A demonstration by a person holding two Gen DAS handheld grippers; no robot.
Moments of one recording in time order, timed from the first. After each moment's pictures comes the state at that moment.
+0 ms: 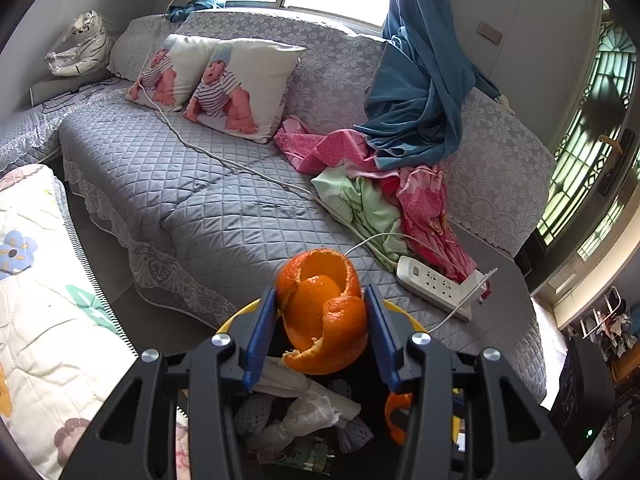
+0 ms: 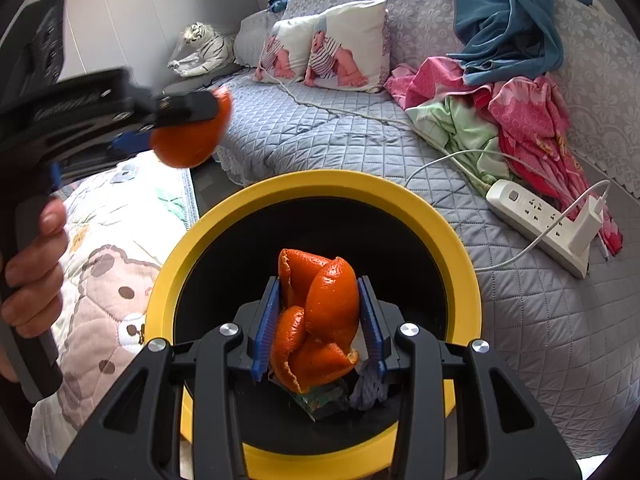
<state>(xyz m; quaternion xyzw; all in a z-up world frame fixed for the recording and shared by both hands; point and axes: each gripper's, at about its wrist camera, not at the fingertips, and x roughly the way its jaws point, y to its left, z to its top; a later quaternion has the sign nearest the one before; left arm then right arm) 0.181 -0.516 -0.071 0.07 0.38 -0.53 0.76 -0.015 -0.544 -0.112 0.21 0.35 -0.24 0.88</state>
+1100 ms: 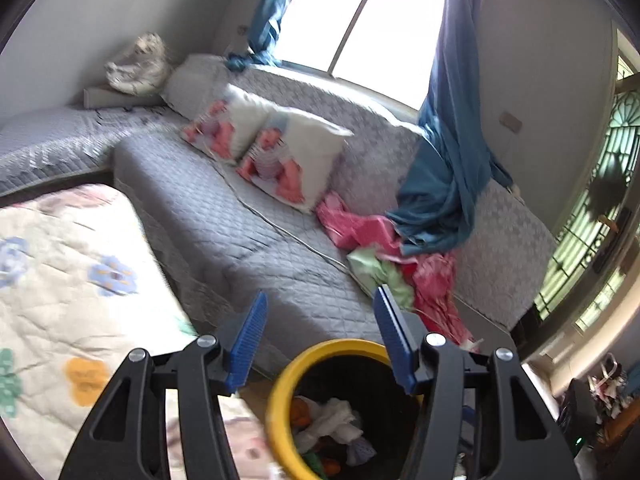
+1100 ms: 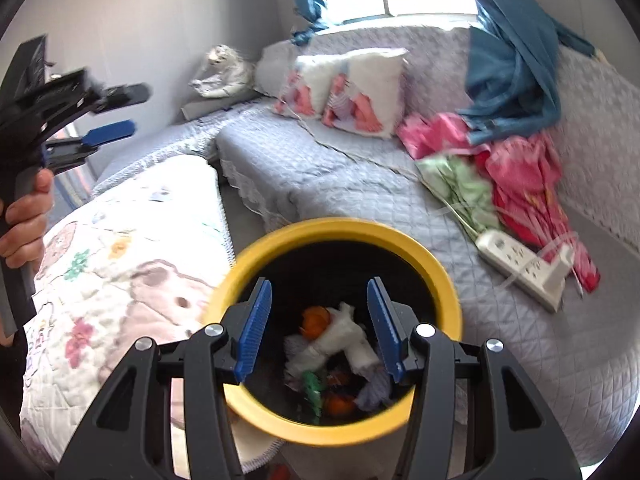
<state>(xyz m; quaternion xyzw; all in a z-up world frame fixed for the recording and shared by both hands) 0.216 -0.369 0.024 -0.04 0.31 -0.47 0.82 -0.032 -0.491 -0.040 0.15 0.30 -0.23 0.91</state>
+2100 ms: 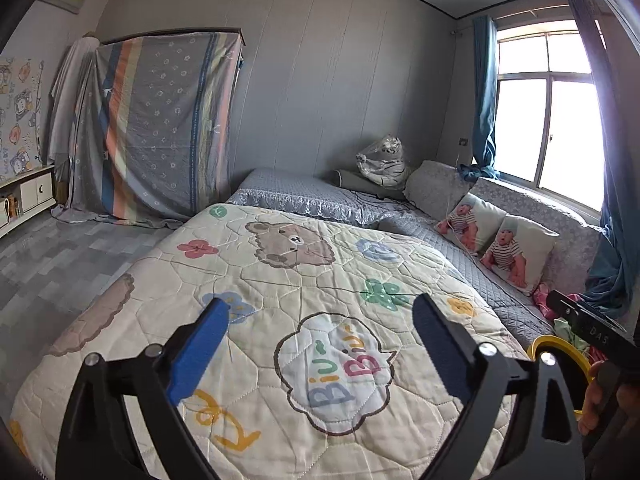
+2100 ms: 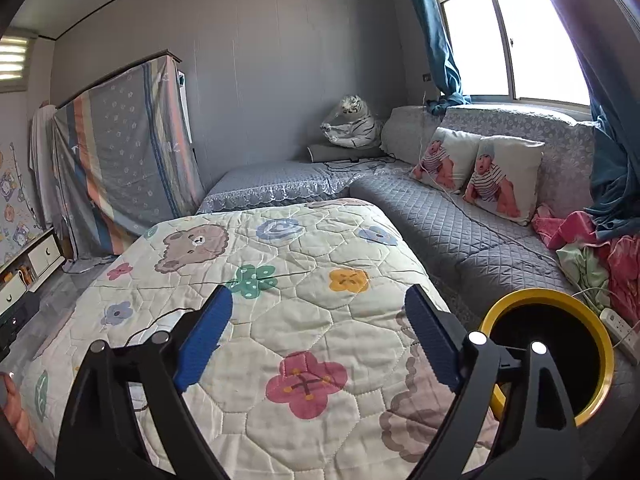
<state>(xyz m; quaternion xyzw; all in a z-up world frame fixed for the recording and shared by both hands) 0.060 0.038 -0.002 -0.08 0.18 -0.08 0.98 0.037 -0.234 0.005 0.07 0.19 -0.08 0.98</state>
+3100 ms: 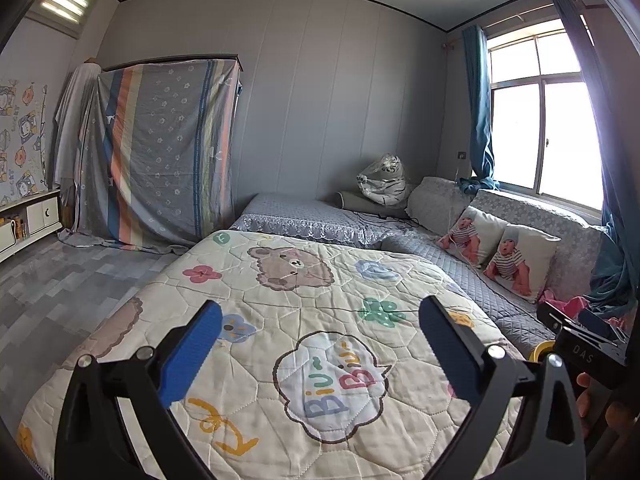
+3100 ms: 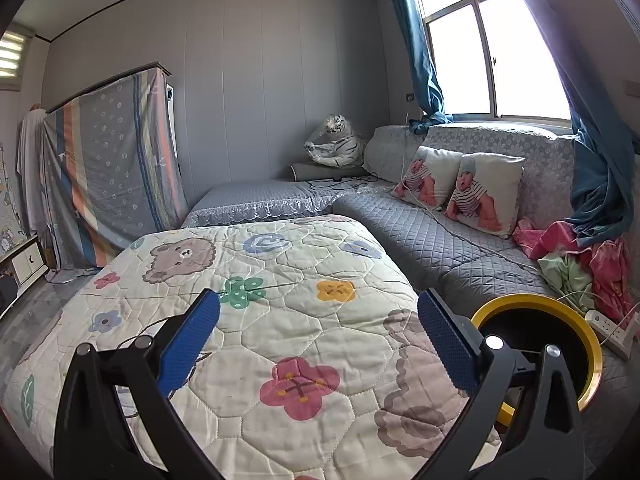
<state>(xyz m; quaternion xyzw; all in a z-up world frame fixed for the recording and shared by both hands) 0.039 0.026 0.009 -0.06 0.14 -0.07 0.99 0.021 -0.223 -0.001 0.06 0.16 -0.11 0.98</state>
